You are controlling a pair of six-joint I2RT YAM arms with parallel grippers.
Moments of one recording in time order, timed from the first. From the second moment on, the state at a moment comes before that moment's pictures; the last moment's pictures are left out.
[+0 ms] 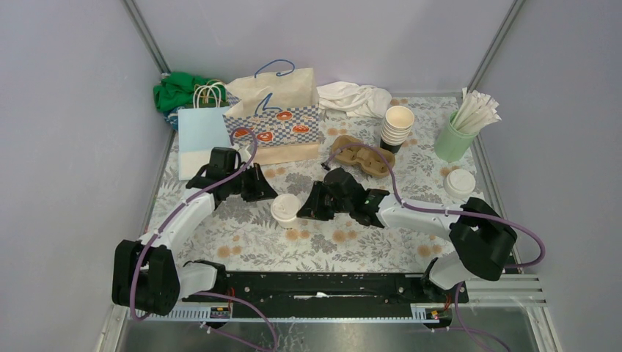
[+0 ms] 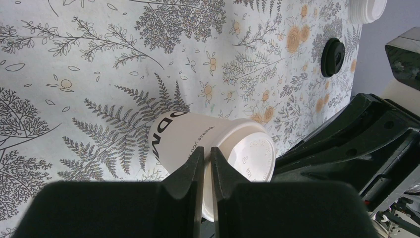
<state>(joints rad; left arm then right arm) -0.21 1.20 0.74 -0.42 0.58 -0.48 0.94 1.51 0.85 0.01 -0.17 1.06</state>
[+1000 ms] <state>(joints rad) -0.23 1.08 0.72 -0.51 0.46 -0.59 0.85 1.56 1.02 -0.17 -0.15 0.89</state>
